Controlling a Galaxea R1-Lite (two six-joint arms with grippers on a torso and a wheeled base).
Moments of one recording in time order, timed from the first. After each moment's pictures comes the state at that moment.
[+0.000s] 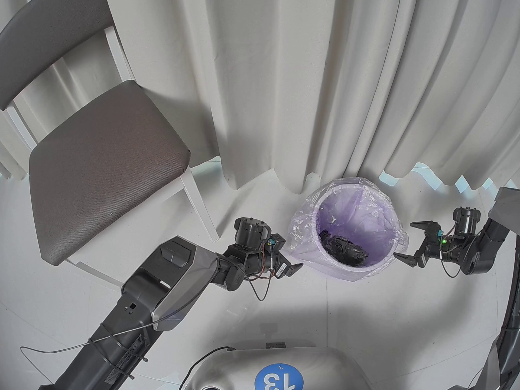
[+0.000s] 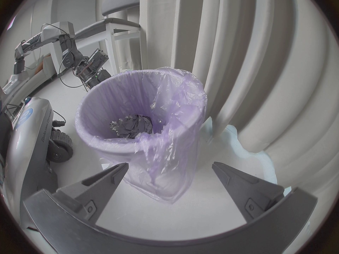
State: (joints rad) left arm -0.53 2.91 -2.00 -0.41 -0.25 0.36; right arm -0.21 2.36 -0.87 -0.95 0.68 -0.80
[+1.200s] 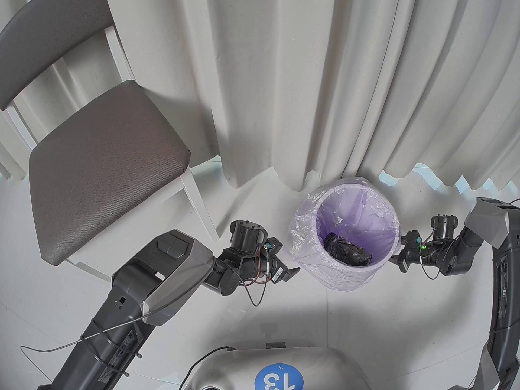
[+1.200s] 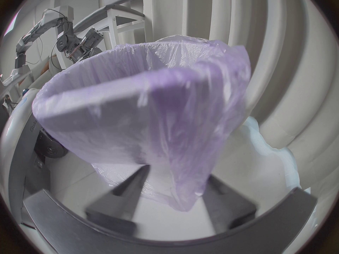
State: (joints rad) left arm -0.53 2.81 -1.76 -0.51 -0.25 0.36; right arm -0.17 2.58 -1.10 -0.88 0.68 -0.80
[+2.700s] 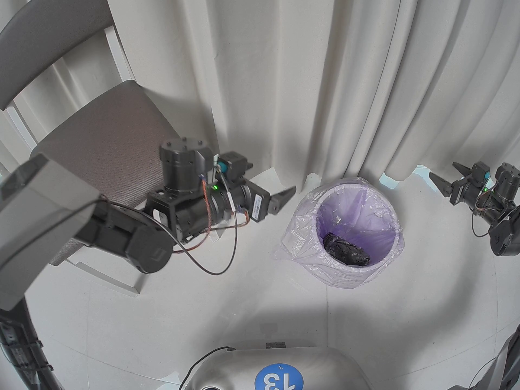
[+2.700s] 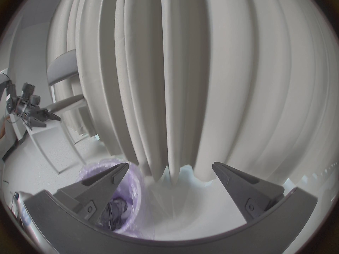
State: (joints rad) left arm -0.55 1.99 -1.13 -0.77 -0.18 0.13; right arm -0.27 1.98 -0.77 -1.27 0.52 -0.07
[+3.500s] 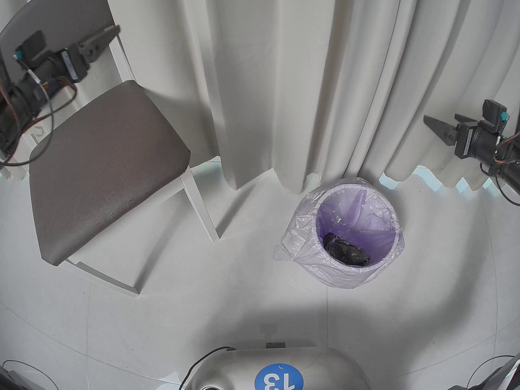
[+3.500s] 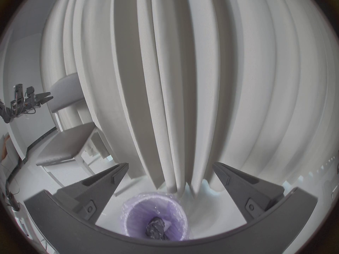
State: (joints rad) left arm -0.06 1.41 -1.13 -0.70 -0.17 -0.04; right arm 0.09 1.44 -0.89 -0.64 0.17 -0.03
